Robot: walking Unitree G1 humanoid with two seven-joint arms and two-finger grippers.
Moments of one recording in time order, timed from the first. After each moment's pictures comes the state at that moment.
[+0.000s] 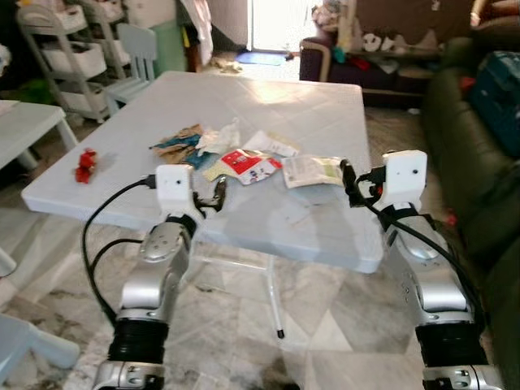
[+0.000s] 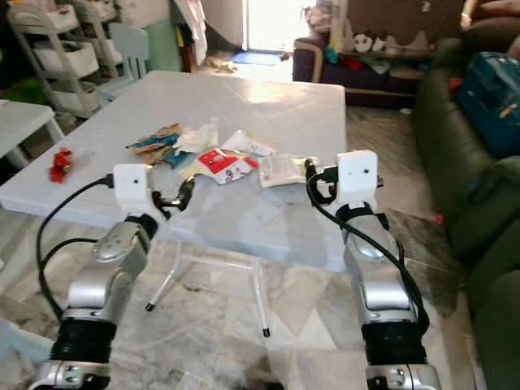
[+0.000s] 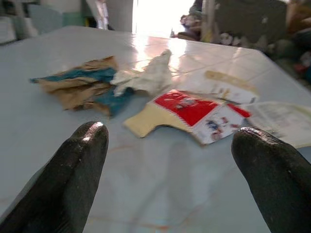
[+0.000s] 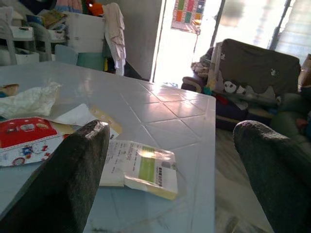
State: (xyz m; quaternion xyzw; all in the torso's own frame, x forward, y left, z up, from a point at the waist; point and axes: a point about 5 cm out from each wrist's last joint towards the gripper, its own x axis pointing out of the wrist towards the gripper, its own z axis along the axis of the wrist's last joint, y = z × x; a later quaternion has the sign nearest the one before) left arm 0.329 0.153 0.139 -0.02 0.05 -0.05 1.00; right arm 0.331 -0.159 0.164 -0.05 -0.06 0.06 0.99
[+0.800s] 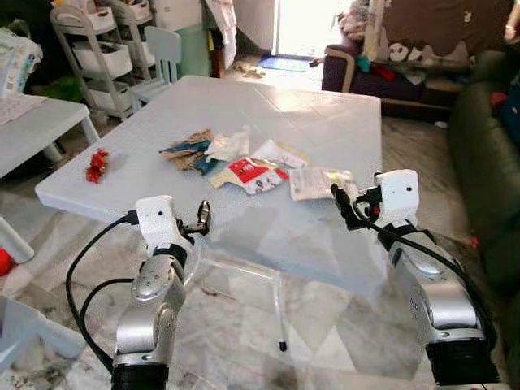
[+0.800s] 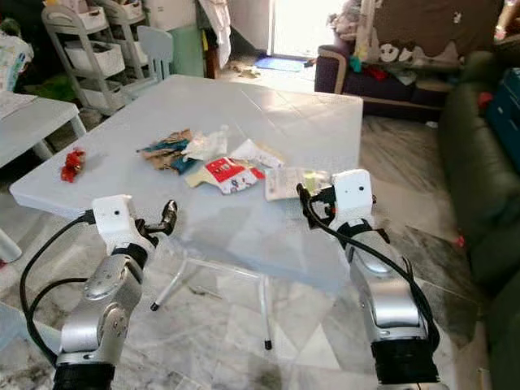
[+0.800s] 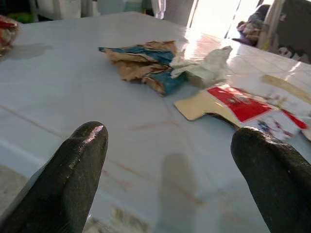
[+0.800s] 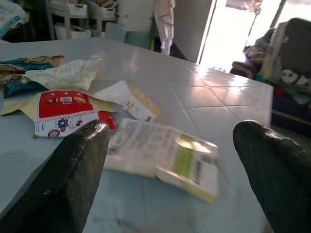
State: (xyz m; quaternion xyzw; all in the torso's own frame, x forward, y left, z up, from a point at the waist) left arm 0.296 0.152 0.119 -0.10 0.06 0.01 0.99; right arm 0.317 -0.165 0.146 -0.06 -0.01 0.11 0.99
